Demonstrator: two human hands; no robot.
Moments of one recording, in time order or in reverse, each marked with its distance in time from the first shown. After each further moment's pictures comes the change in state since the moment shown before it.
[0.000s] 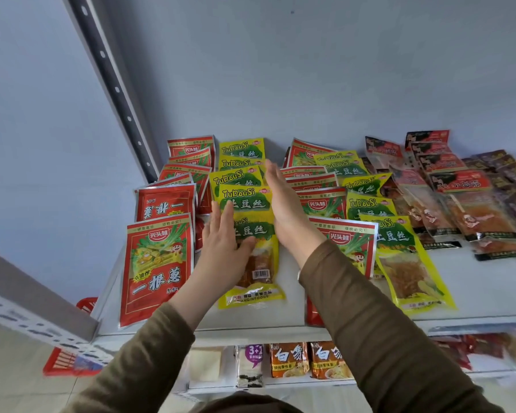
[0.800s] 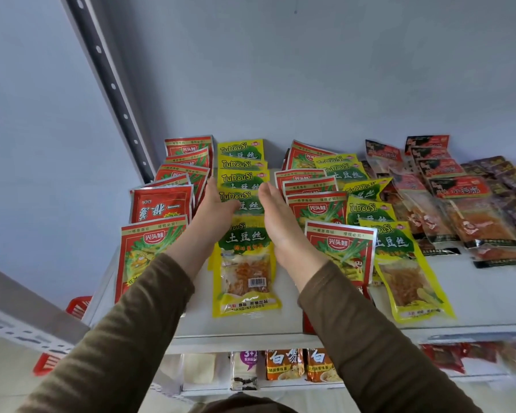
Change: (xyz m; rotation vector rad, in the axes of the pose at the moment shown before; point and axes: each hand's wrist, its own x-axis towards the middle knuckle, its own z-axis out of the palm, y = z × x) left_hand 0.057 0.016 -0.030 -0.558 0.013 -0.180; right_hand -0.028 0.009 0.002 -0.118 -0.028 0.090
